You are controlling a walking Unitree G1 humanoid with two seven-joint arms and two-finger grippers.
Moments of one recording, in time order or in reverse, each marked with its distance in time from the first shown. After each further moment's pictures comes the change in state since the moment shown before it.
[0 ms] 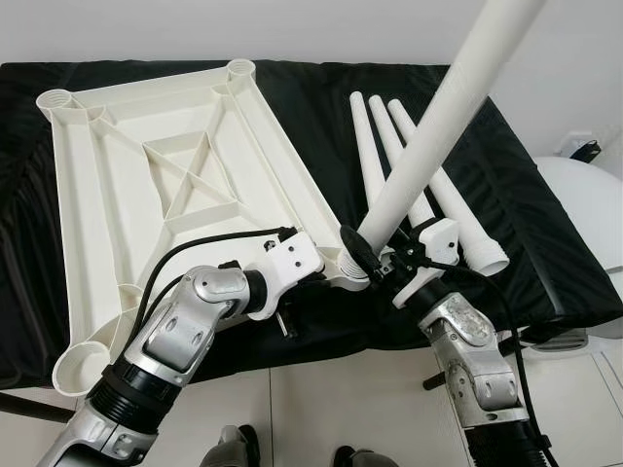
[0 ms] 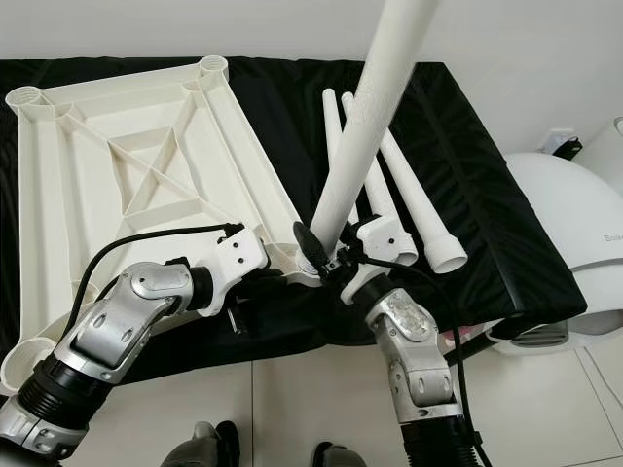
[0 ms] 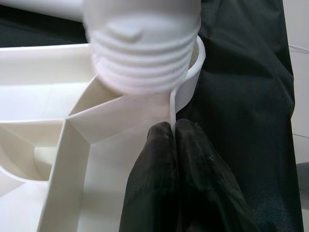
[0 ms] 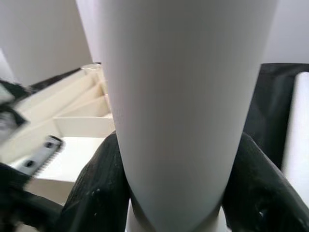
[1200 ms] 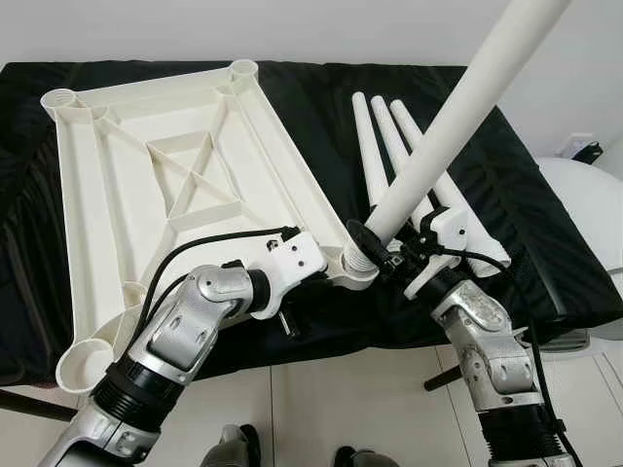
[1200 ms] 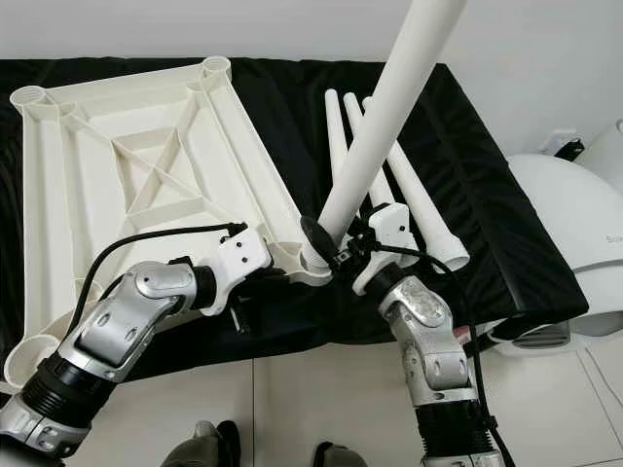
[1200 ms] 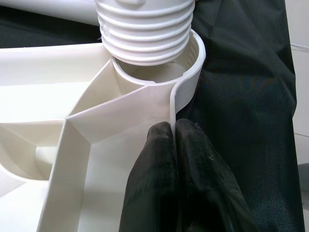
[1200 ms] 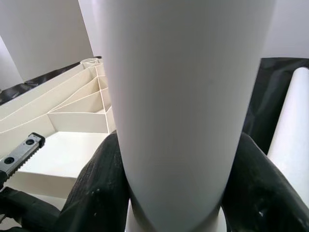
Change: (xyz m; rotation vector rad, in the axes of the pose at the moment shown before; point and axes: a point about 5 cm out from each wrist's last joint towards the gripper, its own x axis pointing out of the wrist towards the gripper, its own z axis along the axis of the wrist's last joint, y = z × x) left arm 0.001 0.001 0.000 0.001 0.002 0.000; right arm -0.003 -0.030 0.005 0.007 0.052 0.032
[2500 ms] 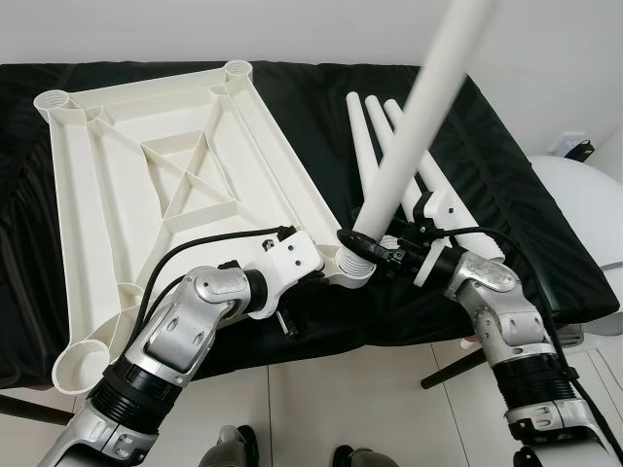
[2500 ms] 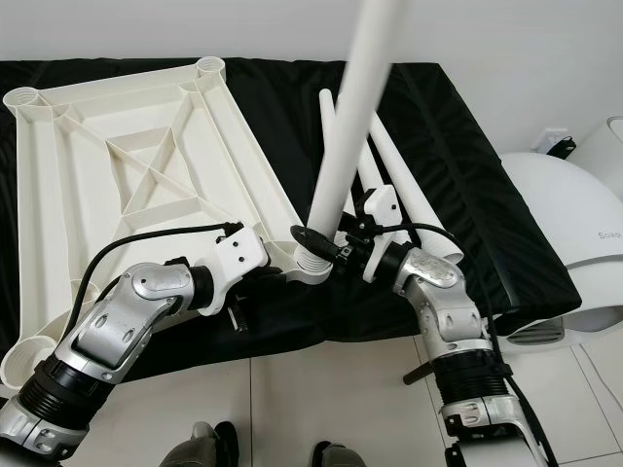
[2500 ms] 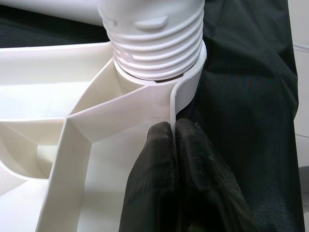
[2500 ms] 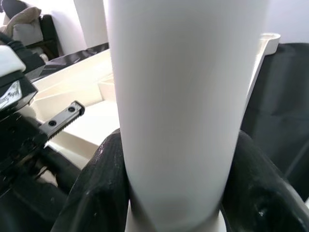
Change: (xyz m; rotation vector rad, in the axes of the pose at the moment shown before) left arm -0.001 -0.001 -0.002 -0.009 0.005 0.002; right arm 0.021 -0.018 -0.003 -0.049 0.103 0.320
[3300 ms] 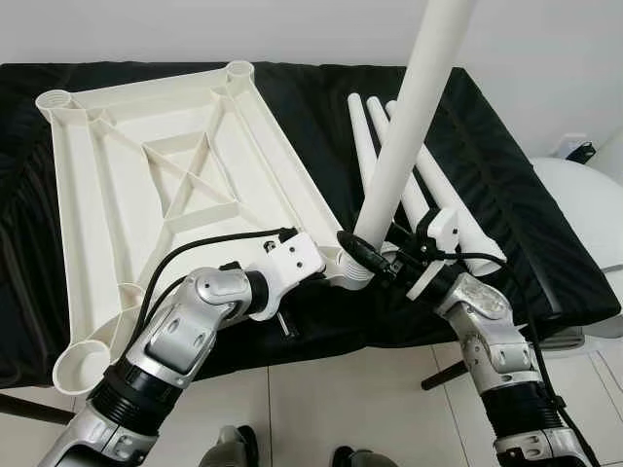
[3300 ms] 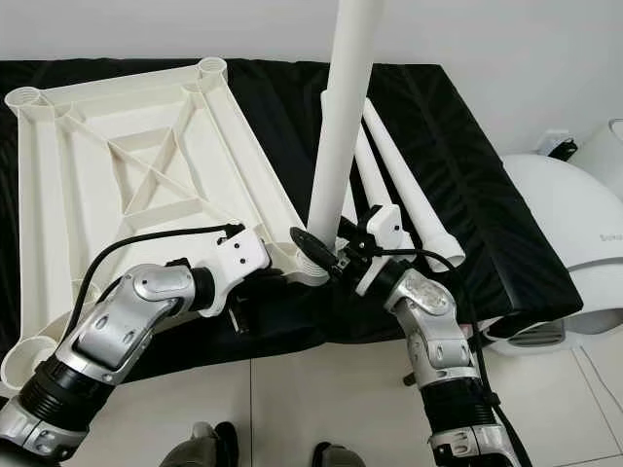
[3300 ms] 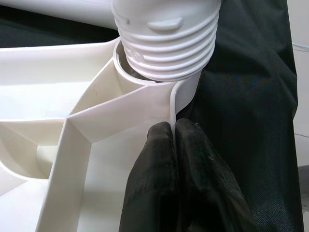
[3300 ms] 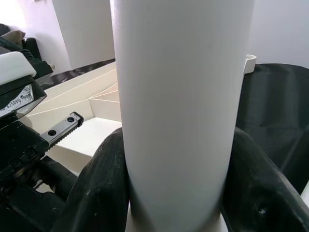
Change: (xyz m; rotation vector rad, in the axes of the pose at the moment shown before) left arm 0.000 0.000 0.001 0.003 -0.001 0.000; right arm -0.012 0.015 -0.012 0.007 -0.075 -0.103
